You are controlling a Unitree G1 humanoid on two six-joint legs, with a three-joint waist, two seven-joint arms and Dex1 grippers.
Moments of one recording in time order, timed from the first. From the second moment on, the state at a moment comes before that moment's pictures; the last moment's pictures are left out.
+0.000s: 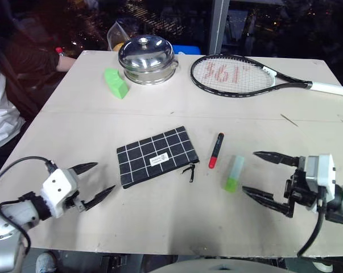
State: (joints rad) left arm 0.32 0.79 0.44 0.05 -0.23 -0.34 -1.06; right arm 0.28 -0.72 -0.29 -0.75 0.66 0.34 0.98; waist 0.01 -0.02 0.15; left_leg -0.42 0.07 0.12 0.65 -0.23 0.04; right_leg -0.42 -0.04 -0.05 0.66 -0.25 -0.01
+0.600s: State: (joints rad) left arm -0.15 0.73 0.01 0.40 0.06 -0.94 -0.92; right arm 0.36 -0.68 -0.24 -0.73 0.54 0.22 0.94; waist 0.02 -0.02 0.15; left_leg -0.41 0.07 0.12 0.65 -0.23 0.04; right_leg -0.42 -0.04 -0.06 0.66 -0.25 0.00
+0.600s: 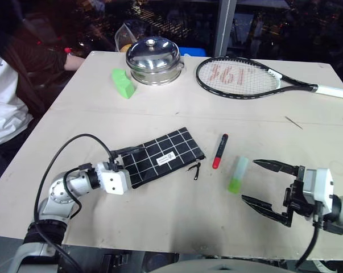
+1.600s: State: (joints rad) left arm 0.00 0.69 -0.01 -0.06 -0.21 -0.33 -0.93; right arm -0.38 -0.25 0.05 -0.41 0.60 1.21 0.29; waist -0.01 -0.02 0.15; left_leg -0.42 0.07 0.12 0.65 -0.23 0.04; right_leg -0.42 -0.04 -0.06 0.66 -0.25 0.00
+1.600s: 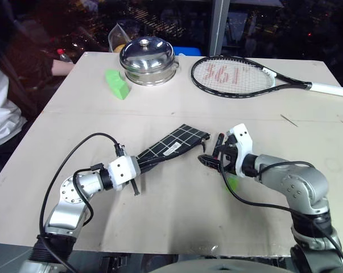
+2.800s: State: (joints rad) left arm -0.12 0.54 -0.08 -0.10 -0.14 -0.20 -0.83; right arm -0.47 -0.31 0.13 -0.43 0.67 1.21 0.43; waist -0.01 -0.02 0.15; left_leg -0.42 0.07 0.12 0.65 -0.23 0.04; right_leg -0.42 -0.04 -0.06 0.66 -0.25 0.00
